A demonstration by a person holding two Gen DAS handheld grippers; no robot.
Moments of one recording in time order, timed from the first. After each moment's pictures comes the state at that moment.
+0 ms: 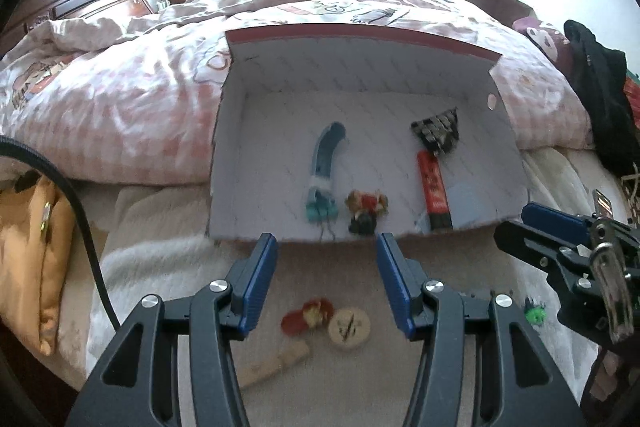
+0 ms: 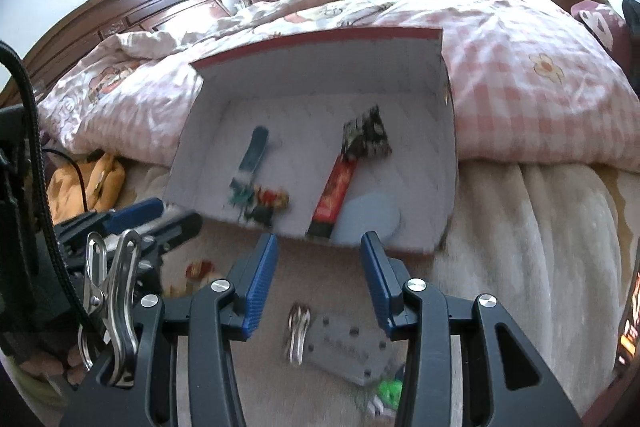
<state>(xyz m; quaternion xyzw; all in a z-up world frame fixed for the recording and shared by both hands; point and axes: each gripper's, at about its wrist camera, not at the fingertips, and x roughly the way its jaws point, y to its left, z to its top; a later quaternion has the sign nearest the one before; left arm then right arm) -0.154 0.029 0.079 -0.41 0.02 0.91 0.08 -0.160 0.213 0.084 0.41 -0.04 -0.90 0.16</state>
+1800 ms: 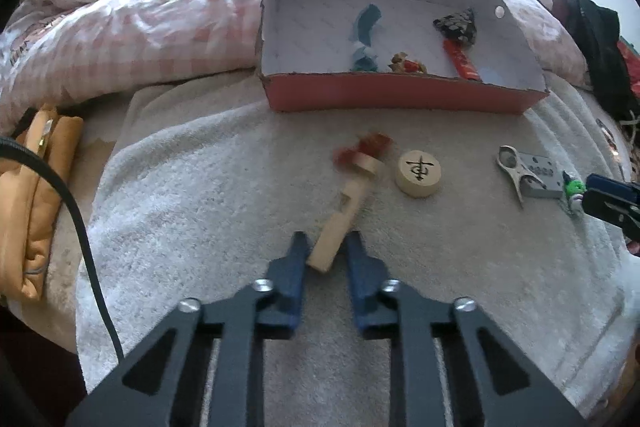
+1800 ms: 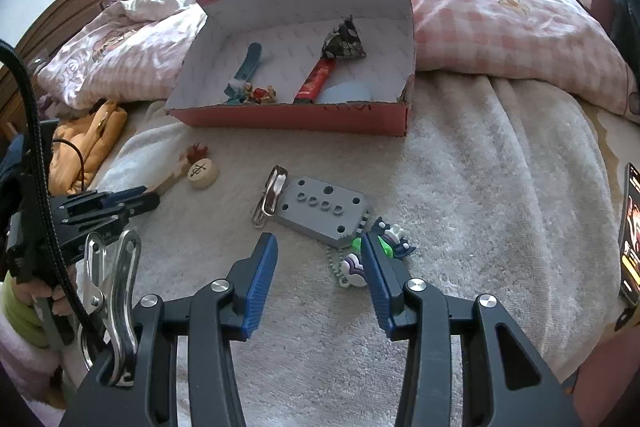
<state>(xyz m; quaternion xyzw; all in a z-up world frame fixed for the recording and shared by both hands) -0.101 -0.024 0.015 -0.47 0.03 0.88 0.10 -0.088 0.244 0.046 0.45 -0.03 -0.88 0.16</state>
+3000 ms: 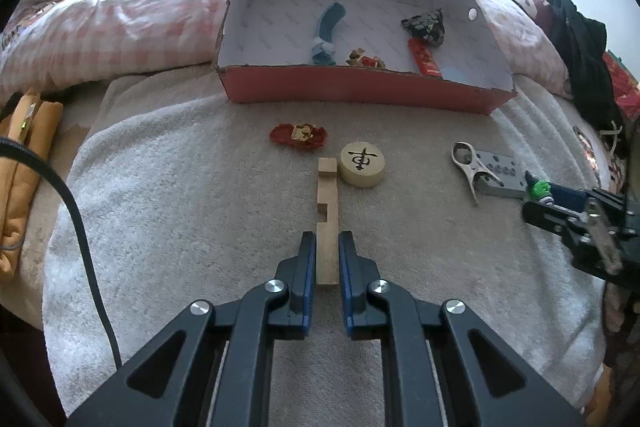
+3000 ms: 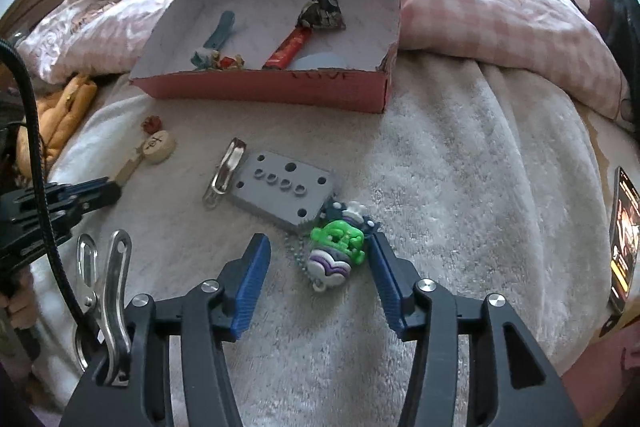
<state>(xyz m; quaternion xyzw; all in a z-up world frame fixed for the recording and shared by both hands) -0.087 -0.003 0.016 -0.47 -0.01 0.88 0.12 -0.099 0.242 0.020 0.47 0.02 -0.88 0.12</state>
